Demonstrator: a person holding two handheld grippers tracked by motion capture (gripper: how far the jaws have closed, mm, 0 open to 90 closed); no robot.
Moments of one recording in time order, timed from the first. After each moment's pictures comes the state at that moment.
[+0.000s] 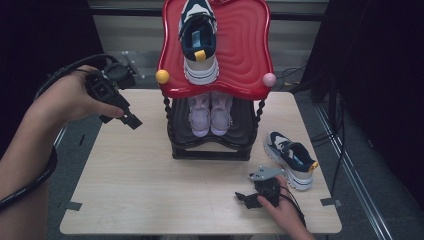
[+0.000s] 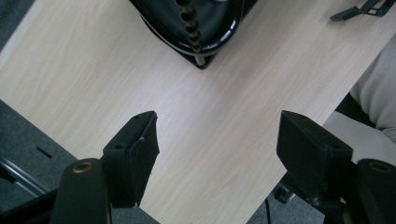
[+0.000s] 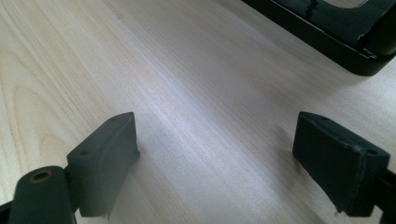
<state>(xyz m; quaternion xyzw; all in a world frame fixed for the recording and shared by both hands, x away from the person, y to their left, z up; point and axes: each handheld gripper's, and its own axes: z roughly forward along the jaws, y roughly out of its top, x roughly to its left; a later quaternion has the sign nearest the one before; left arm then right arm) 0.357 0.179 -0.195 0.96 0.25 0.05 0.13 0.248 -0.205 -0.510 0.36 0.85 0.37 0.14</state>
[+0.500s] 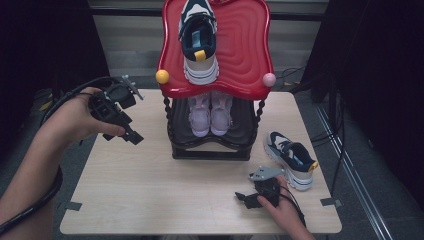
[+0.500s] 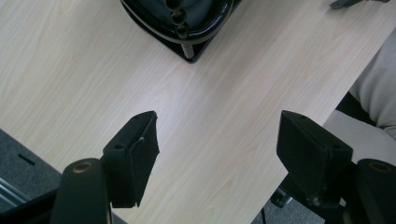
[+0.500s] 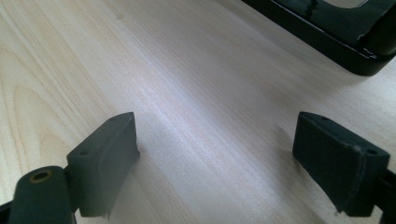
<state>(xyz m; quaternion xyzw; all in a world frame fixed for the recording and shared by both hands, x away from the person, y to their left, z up) 0.346 0.186 -0.235 0.96 0.25 0.04 0.14 0.248 -0.205 -0.510 0.36 0.84 0.37 0.14</state>
